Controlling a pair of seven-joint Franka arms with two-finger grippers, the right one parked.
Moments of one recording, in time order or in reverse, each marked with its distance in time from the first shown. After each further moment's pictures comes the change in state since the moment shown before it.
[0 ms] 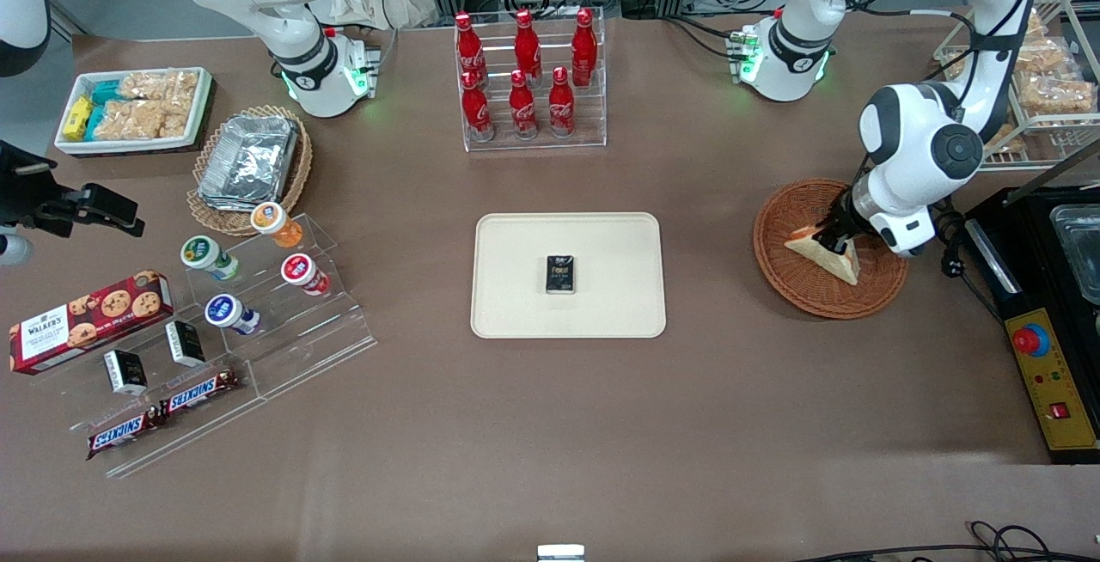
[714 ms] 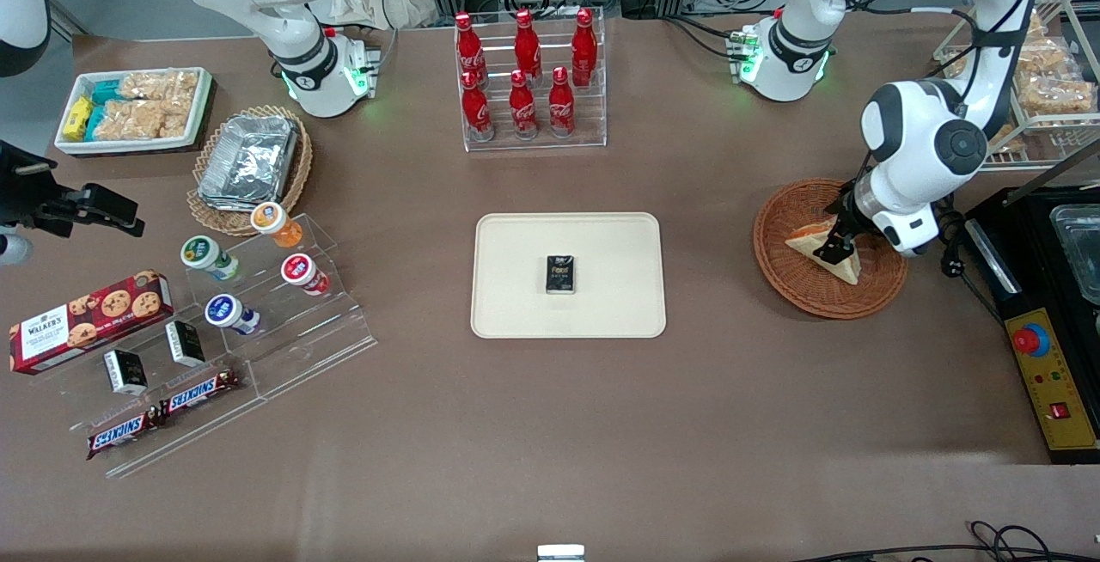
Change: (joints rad) arm -0.002 -0.043 -0.001 0.002 0.004 -0.012 -0.008
